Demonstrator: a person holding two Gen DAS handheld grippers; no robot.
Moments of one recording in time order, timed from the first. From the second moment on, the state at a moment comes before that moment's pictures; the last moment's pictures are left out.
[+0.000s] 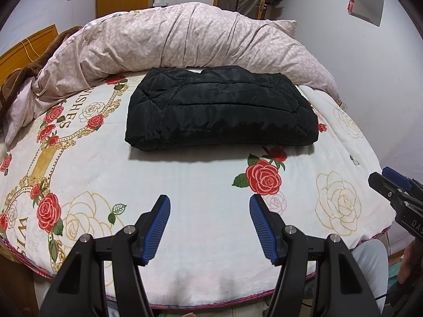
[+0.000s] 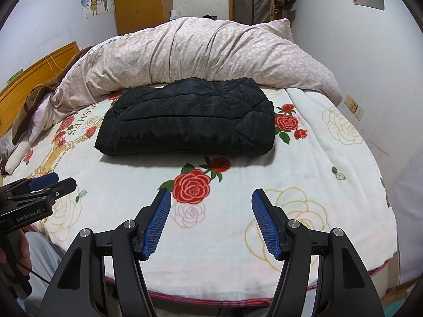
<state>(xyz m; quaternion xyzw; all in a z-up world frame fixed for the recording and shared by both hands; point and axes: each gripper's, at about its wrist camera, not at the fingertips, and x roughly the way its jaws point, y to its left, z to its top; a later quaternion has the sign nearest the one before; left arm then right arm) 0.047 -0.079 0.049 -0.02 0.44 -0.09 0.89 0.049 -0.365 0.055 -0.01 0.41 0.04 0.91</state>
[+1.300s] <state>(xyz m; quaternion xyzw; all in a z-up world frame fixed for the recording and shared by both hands) 0.052 -0.083 0.034 -0.01 0.46 -0.09 0.88 0.049 -0.370 0.047 -0.02 0.42 0.04 0.91</state>
